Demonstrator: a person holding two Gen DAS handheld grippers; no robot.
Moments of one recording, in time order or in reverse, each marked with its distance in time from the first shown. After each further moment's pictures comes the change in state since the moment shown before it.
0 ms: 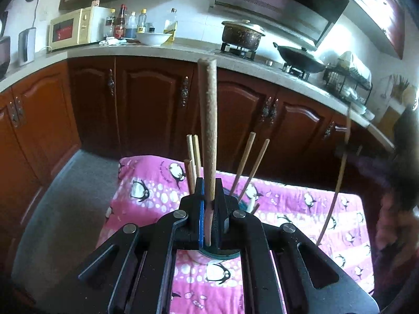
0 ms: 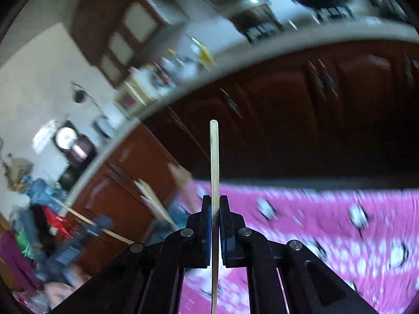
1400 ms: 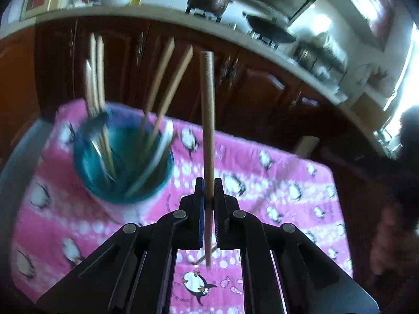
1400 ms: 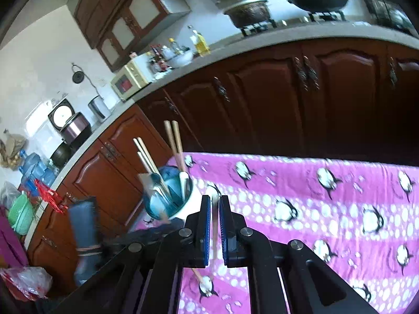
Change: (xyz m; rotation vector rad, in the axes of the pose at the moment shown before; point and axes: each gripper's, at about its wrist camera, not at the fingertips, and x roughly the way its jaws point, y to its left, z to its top) left arm 0.033 -0.080 -0.070 -0.037 0.105 -0.212; right arm -0.058 -0.025 -0.084 -0.067 0.095 -0.112
